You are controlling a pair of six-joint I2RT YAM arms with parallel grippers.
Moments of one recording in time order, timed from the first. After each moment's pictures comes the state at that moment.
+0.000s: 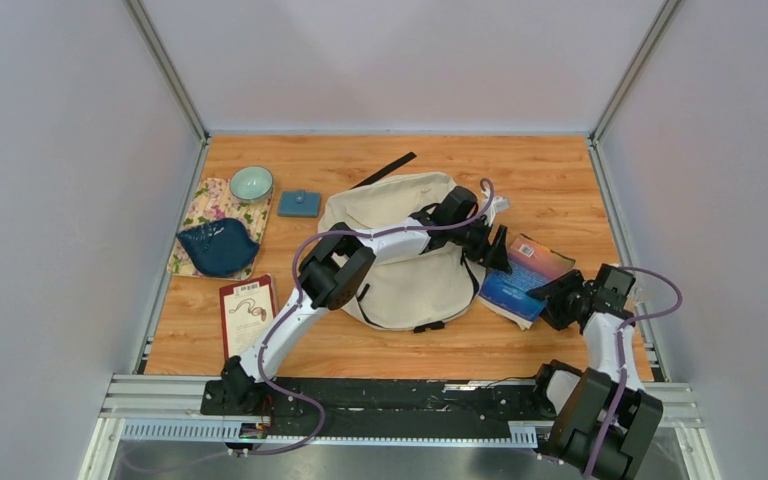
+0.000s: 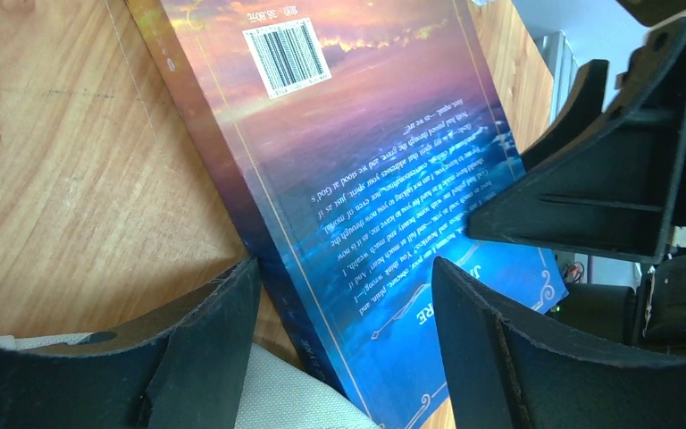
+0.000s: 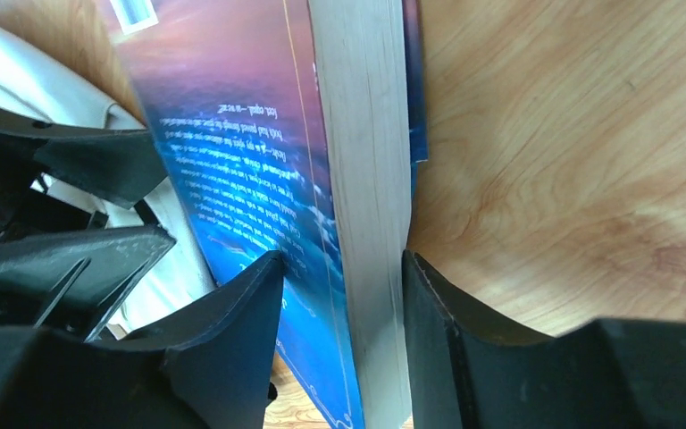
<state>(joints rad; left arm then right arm) -0.90 2.53 1.98 0.00 0.73 -0.48 -0.46 1.00 0.38 -0.40 -0.44 0.66</state>
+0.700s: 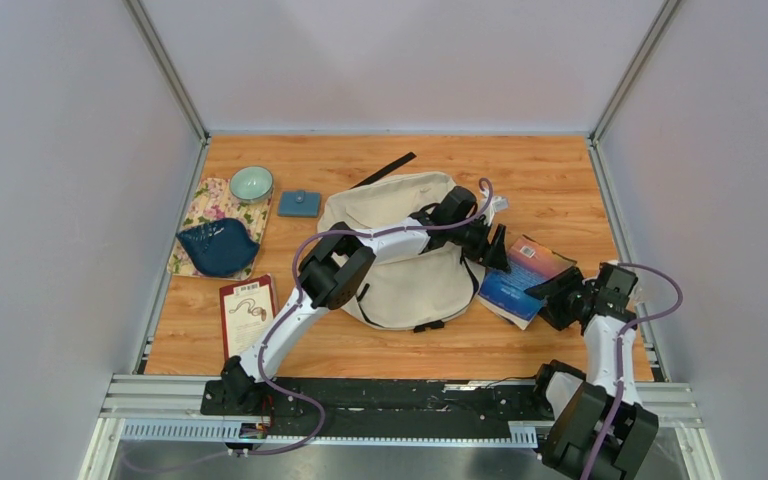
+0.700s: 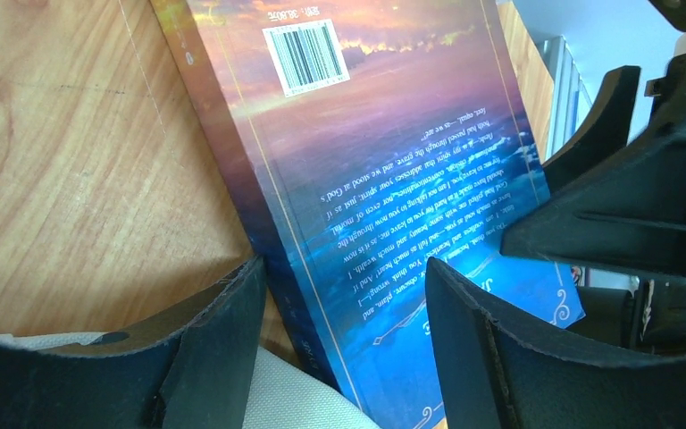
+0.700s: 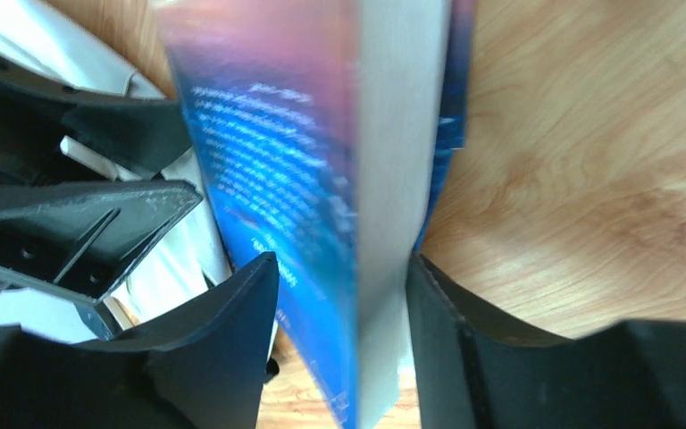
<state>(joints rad) -0.89 2.53 1.98 0.00 0.72 -0.49 -0.46 0.90 0.40 -0.48 -0.46 0.63</state>
